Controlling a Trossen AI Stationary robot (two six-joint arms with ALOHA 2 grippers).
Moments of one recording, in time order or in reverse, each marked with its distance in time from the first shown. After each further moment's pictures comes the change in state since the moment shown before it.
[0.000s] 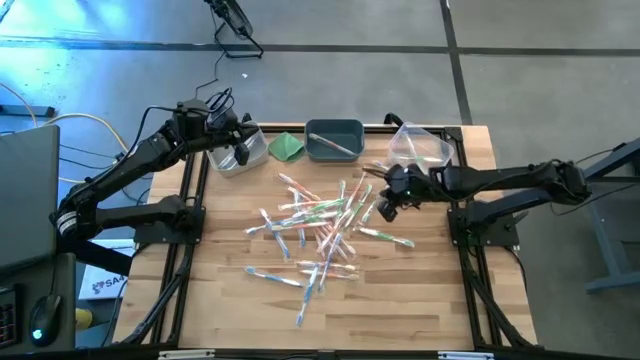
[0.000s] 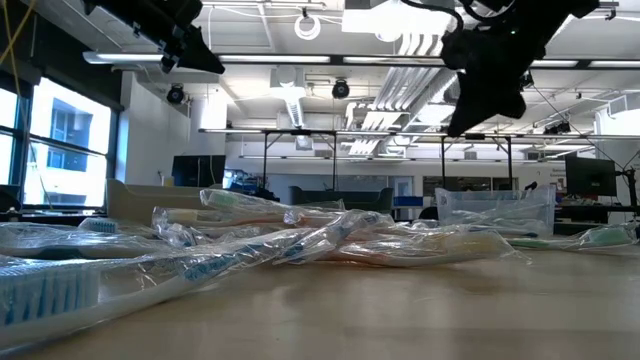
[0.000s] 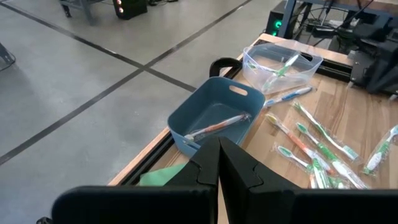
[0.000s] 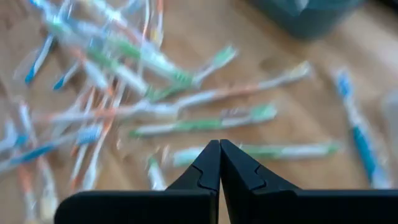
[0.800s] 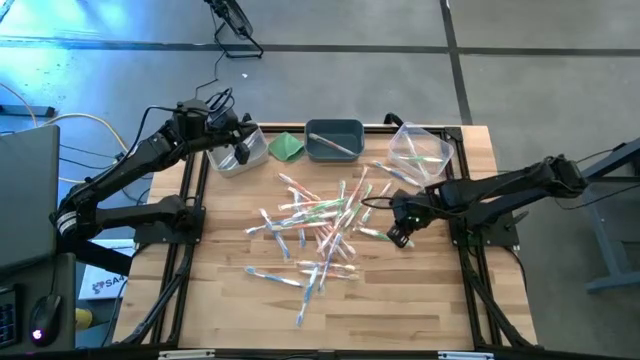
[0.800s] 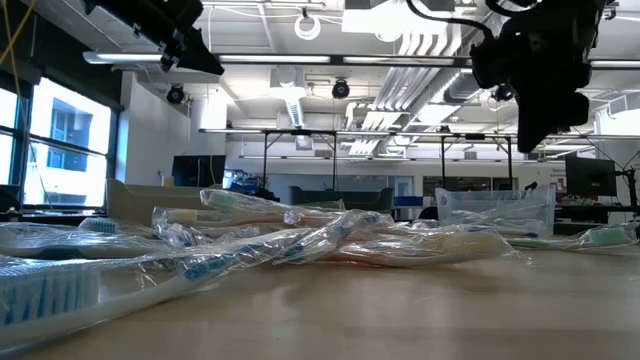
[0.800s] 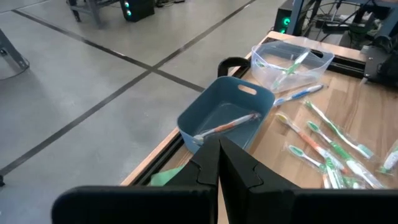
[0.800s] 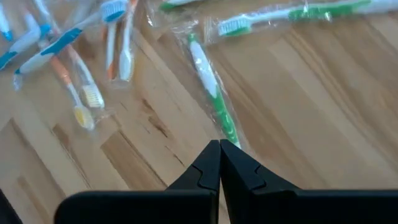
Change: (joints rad) left arm 0.000 0.001 0.000 0.005 -0.034 0.032; right arm 0.189 0.034 0.000 -0.201 -0.217 0.304
